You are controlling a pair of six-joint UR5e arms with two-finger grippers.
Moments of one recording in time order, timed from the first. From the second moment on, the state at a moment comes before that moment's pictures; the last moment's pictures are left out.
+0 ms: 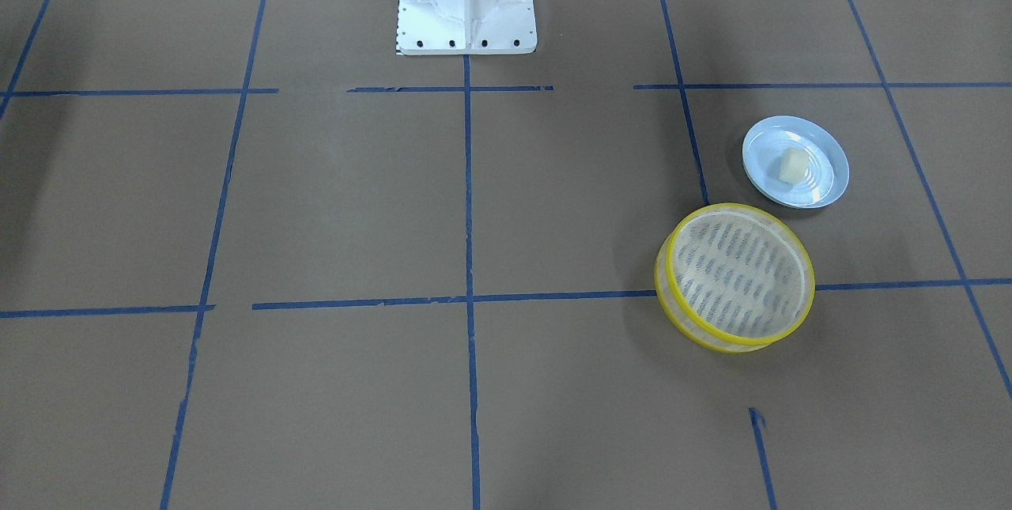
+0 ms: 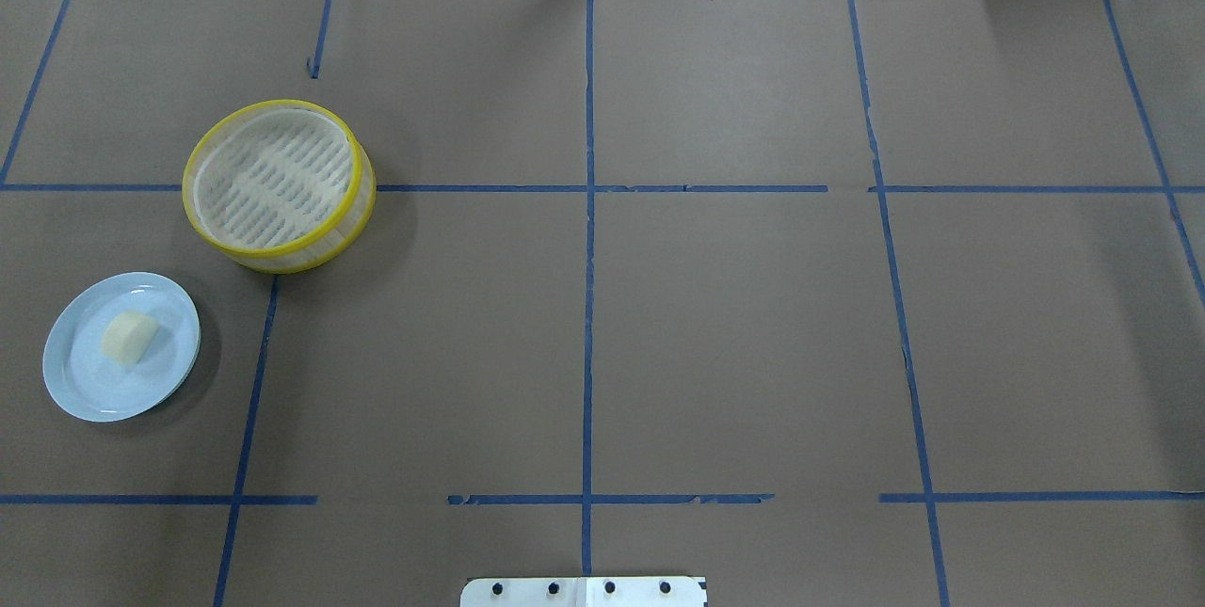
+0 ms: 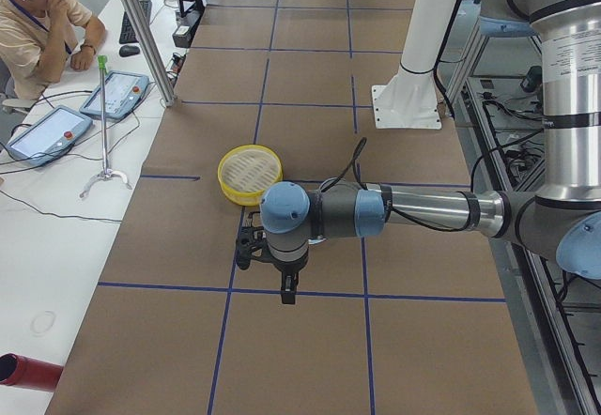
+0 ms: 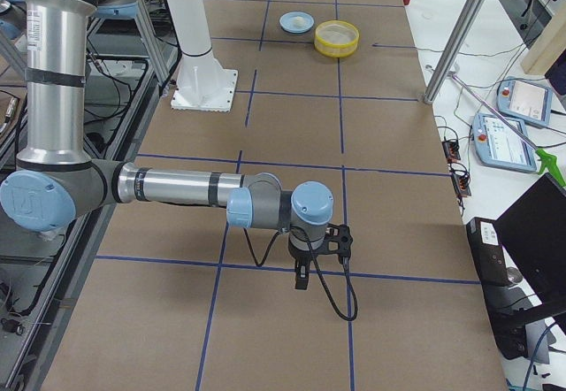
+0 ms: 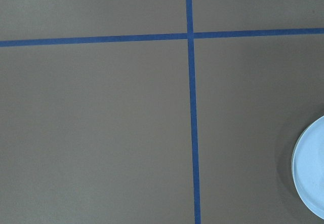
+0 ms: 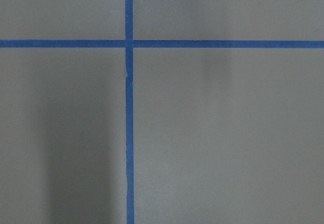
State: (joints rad) left arm -1.65 -1.41 -1.80 -1.41 -2.37 0.14; right arm 1.57 -1.68 1.65 -1.57 2.29 0.01
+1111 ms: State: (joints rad) left arm -1.44 -1.41 -1.72 -1.92 -2.43 -0.20; right arm 1.57 -1.68 1.65 -1.57 2.29 0.01
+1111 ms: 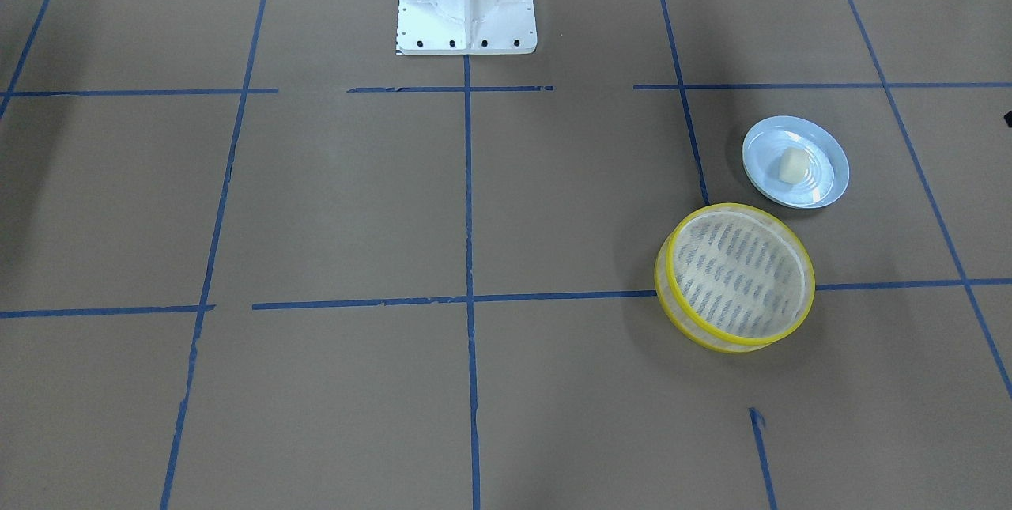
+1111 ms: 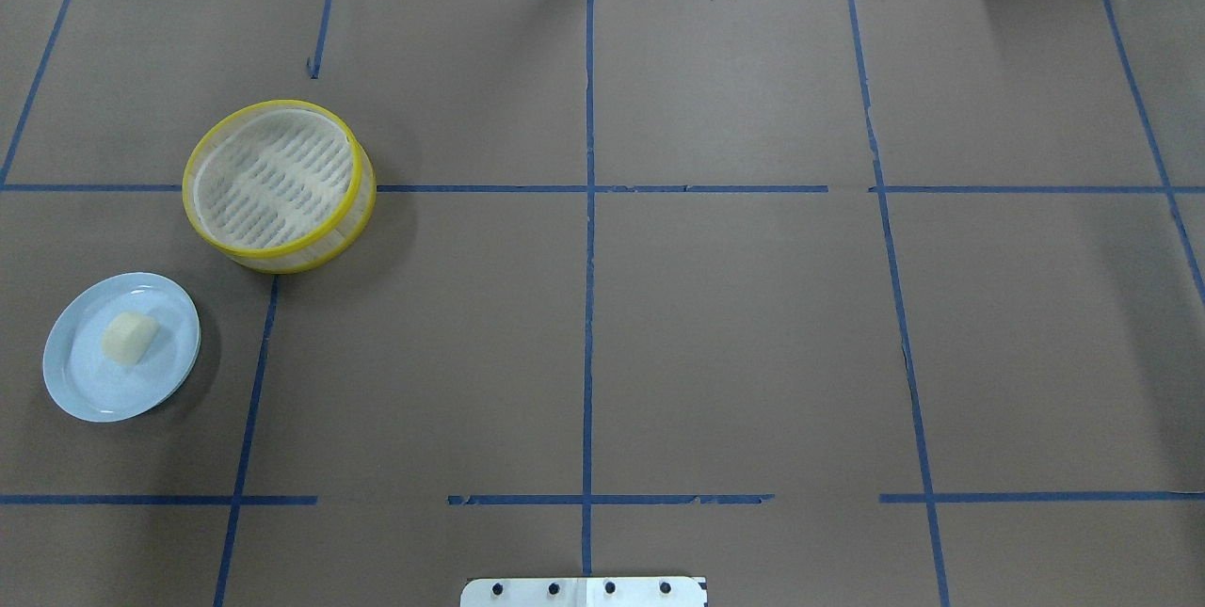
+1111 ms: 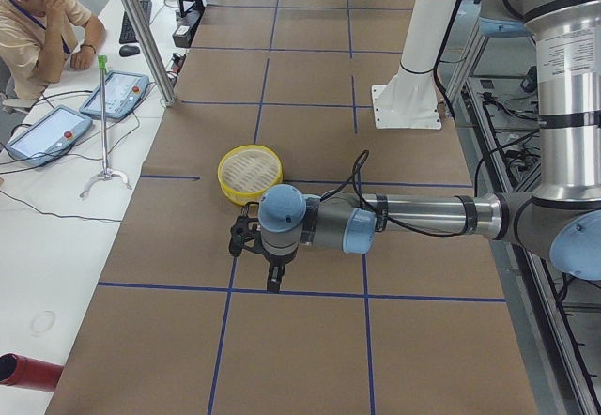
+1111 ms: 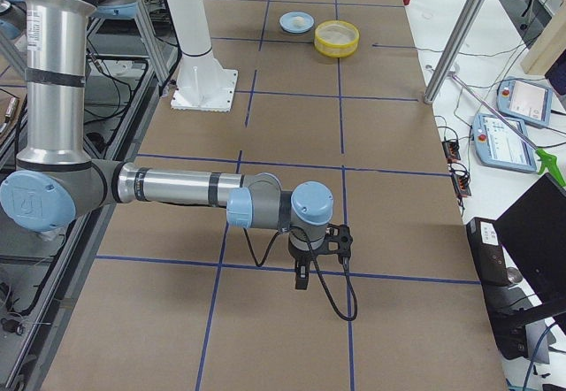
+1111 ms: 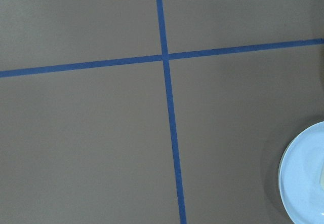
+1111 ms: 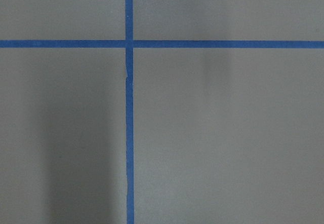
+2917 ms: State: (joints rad) left arm -0.77 -1.45 -1.73 -2.21 -2.03 -0.75; right arm 1.57 -1.68 1.65 -1.57 2.29 0.01
